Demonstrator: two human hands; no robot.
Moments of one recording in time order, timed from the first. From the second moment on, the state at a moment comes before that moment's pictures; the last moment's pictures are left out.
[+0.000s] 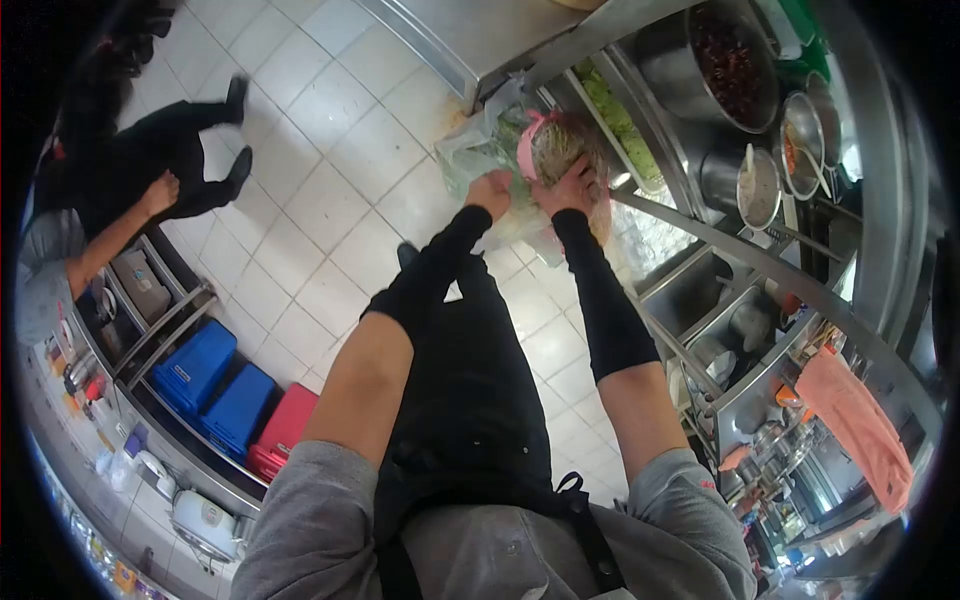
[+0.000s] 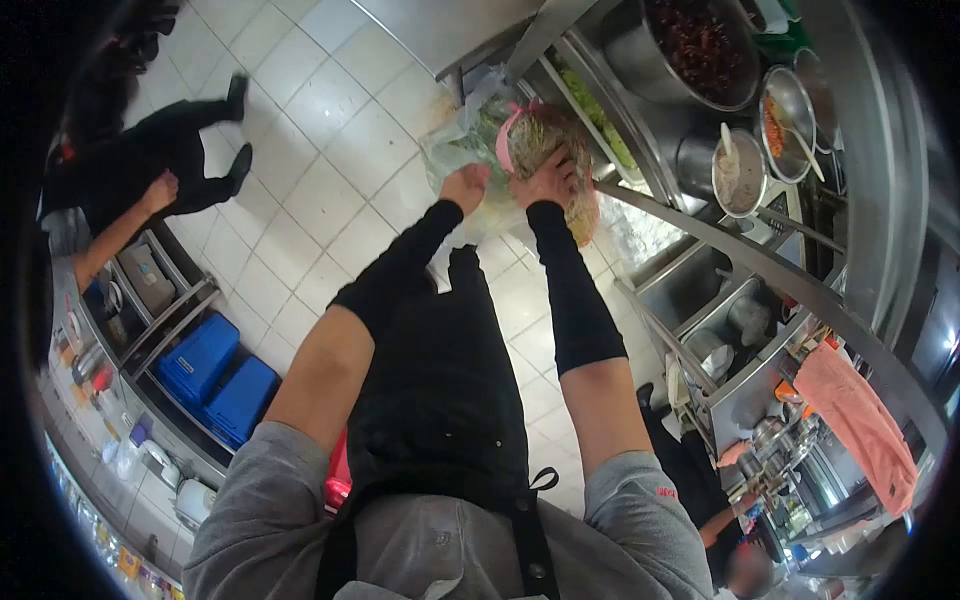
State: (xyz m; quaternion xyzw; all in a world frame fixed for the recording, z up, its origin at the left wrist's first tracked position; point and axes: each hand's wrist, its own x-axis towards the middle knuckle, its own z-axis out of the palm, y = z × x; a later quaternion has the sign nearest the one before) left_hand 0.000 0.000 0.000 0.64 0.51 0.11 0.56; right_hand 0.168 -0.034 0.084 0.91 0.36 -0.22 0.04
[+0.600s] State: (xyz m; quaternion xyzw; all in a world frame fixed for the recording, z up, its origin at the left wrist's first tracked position) left_hand -0.005 0.113 -0.068 0.75 0.53 -0.01 0.40; right_hand 0.151 -0.228 0.180 0.91 0.23 -0.18 -0.30
